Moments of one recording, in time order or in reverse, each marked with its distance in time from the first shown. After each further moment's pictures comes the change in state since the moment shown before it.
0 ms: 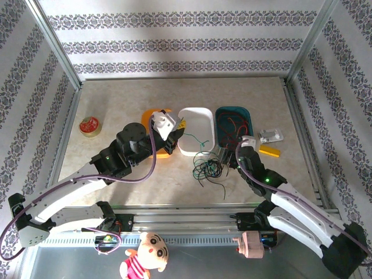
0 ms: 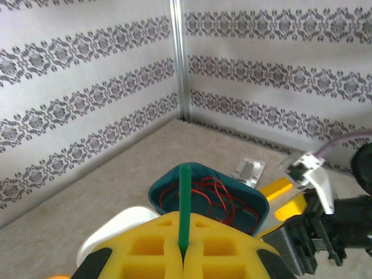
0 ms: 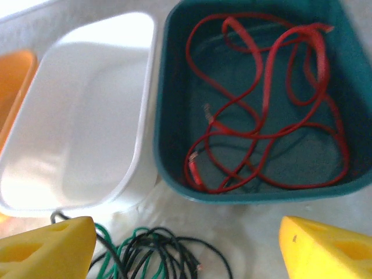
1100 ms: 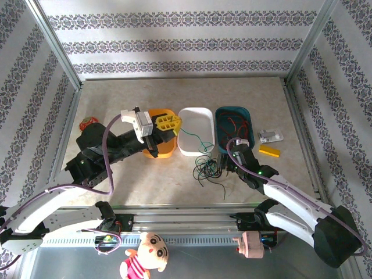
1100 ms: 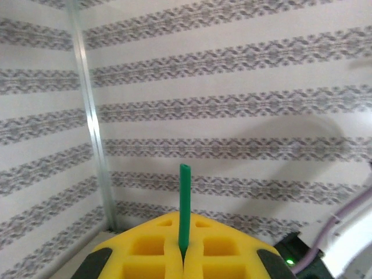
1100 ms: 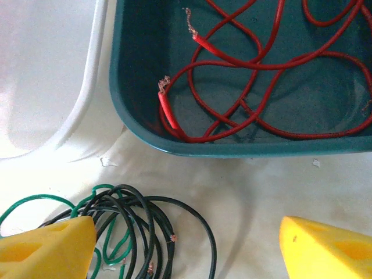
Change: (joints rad) left arm 0.000 -0.114 0.131 0.106 0.388 -0.038; right arm -0.072 0.201 0.001 -0.010 -0.168 -0.046
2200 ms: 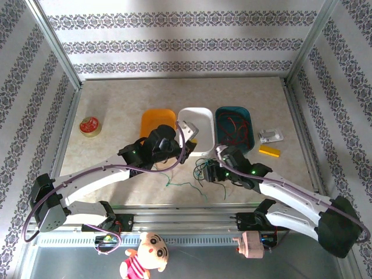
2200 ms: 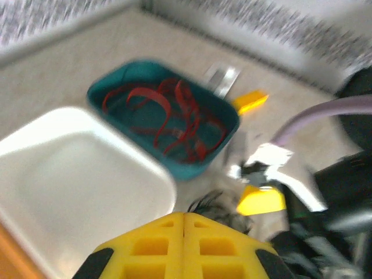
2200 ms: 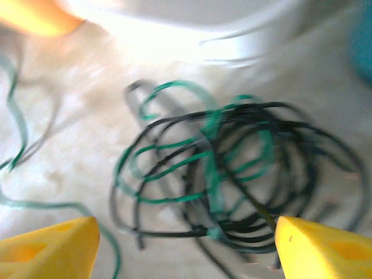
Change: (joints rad) left arm 0.001 0.344 -0.174 -0.242 -0.304 -0.138; right arm 0.201 0.075 0.090 -0.098 -0.258 -0.126
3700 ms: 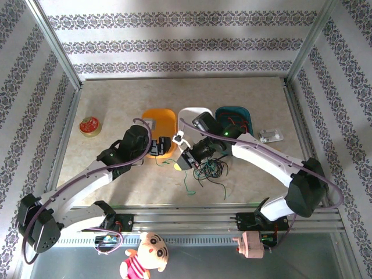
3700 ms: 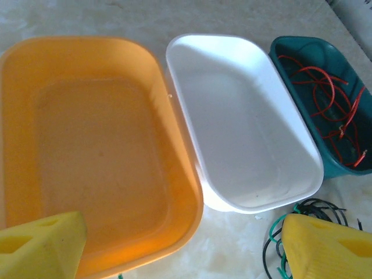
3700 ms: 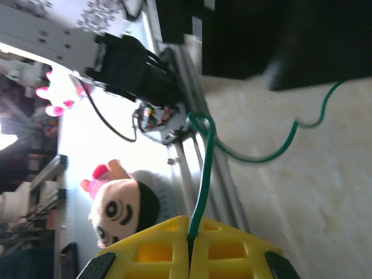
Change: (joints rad) left arm 0.288 -0.180 -0.208 -0.060 -0.076 -0.352; right arm 0.003 0.458 0.663 -0.283 -0.824 -0.371
